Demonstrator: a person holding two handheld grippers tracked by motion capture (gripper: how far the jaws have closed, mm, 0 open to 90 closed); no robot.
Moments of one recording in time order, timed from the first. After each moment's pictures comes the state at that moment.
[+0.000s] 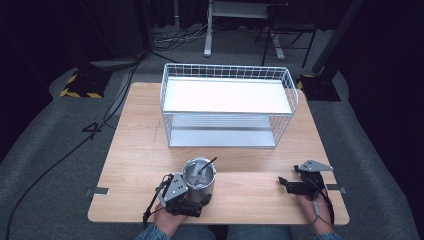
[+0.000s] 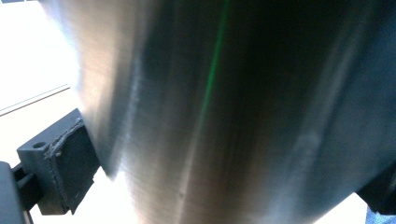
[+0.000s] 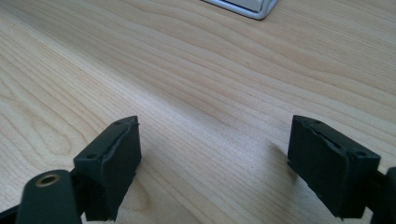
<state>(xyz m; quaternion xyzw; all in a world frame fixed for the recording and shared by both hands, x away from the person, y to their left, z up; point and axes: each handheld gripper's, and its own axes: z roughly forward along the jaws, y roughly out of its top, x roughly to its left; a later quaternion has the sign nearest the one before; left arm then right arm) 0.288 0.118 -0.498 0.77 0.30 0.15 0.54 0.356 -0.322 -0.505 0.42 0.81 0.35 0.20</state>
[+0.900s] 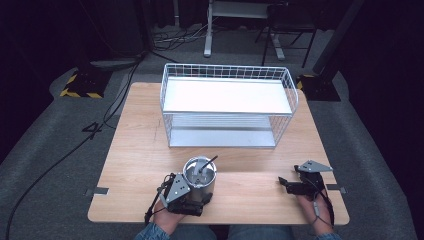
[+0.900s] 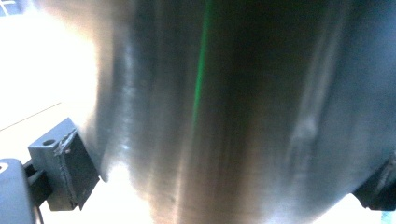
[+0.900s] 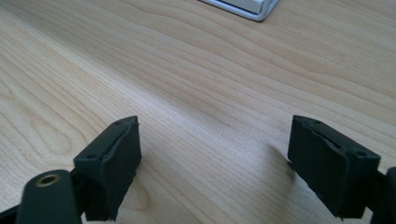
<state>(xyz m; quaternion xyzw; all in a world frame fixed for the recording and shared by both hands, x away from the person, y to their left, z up) 0.288 0.116 -0.496 0.78 0.29 0.17 0.53 0.355 -0.321 -0.505 0.42 0.81 0.35 0.21</state>
